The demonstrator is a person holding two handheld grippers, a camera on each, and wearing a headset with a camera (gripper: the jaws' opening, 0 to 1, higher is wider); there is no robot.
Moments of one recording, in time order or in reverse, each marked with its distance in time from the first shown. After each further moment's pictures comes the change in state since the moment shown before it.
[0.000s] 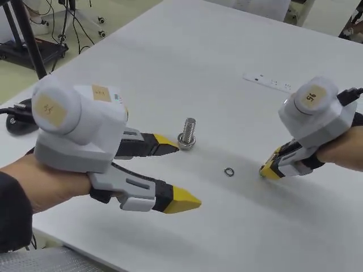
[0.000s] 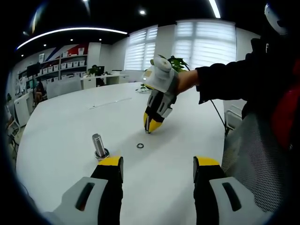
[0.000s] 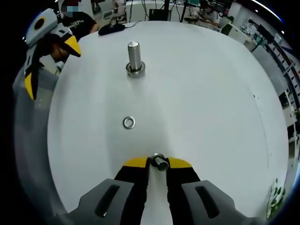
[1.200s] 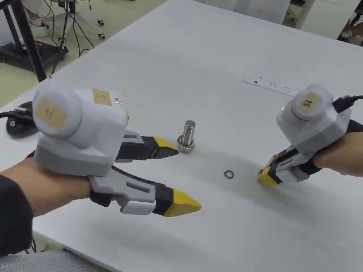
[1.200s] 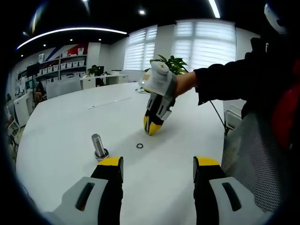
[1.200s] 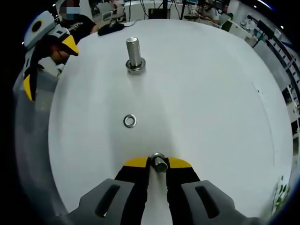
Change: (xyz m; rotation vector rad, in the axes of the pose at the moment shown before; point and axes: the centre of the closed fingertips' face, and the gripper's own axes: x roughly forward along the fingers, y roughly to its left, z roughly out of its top) left arm -0.001 -0.001 0.000 0.002 0.000 -0.003; right arm 0.011 0.004 -0.003 0.028 0.001 0.036
